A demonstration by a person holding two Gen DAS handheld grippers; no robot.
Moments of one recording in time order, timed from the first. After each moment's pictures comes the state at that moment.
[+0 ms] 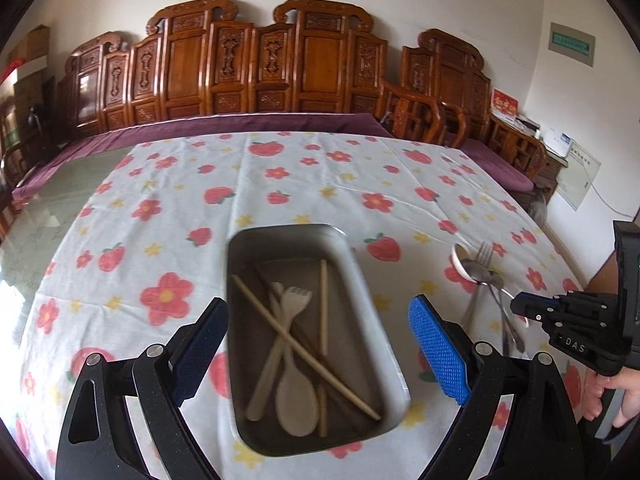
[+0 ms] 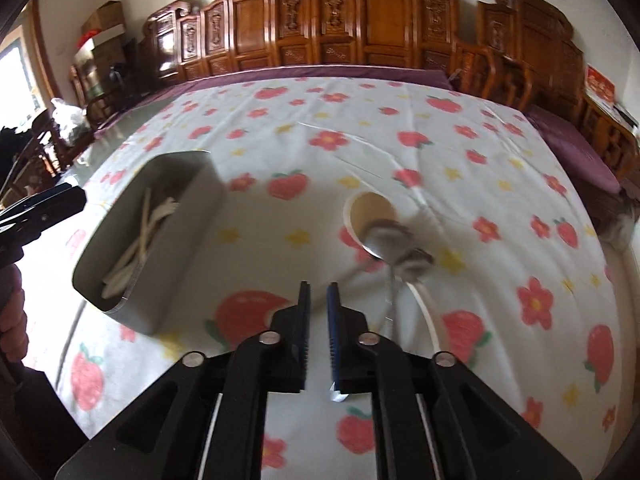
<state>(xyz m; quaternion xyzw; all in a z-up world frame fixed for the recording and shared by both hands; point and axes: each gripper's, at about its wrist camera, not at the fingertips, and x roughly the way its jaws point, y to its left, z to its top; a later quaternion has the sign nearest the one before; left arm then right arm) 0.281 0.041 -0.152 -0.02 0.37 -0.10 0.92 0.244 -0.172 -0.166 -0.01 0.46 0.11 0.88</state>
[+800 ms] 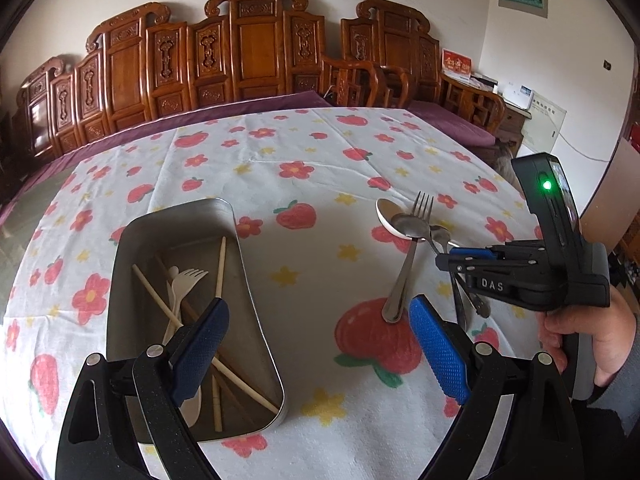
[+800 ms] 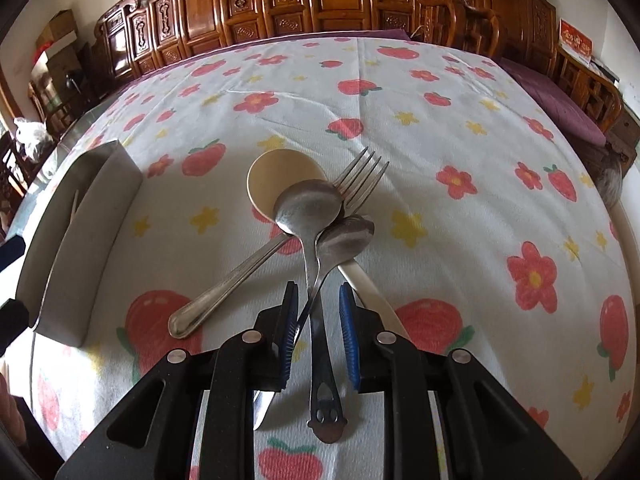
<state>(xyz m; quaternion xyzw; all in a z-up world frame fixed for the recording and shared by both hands) 0.266 -0.041 -0.178 0.03 0.39 -0.16 0.91 0.282 -0.206 -0.213 0.03 0.50 0.06 0.86</state>
